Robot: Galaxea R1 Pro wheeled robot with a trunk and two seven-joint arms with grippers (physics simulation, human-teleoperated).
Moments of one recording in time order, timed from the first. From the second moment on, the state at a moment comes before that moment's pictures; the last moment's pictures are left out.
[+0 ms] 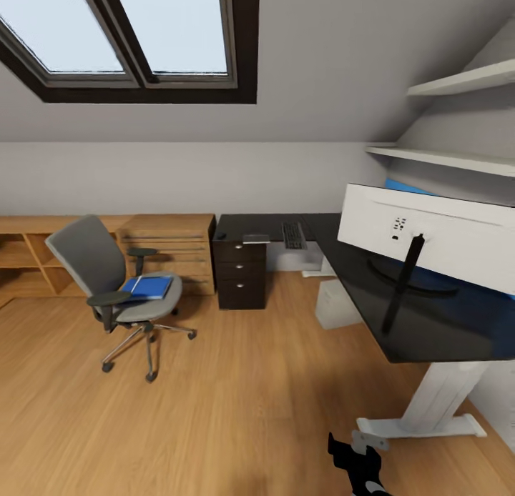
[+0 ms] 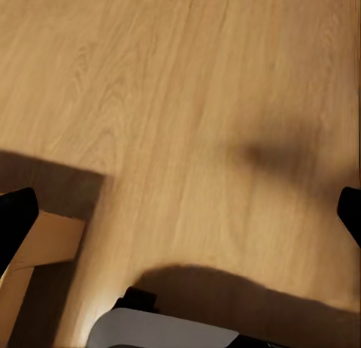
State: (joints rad) left arm 0.06 -0.07 0.06 -0.46 0.15 -0.42 0.08; right arm -0.55 0.04 -0.05 0.02 -0.12 -0.46 -0.14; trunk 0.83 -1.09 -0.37
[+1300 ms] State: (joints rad) left arm 0.06 -0.06 0.06 -0.46 0.15 -0.42 0.08; right arm -0.20 -0.05 -0.04 0.02 -0.10 -0.74 -0.15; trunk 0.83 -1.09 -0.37
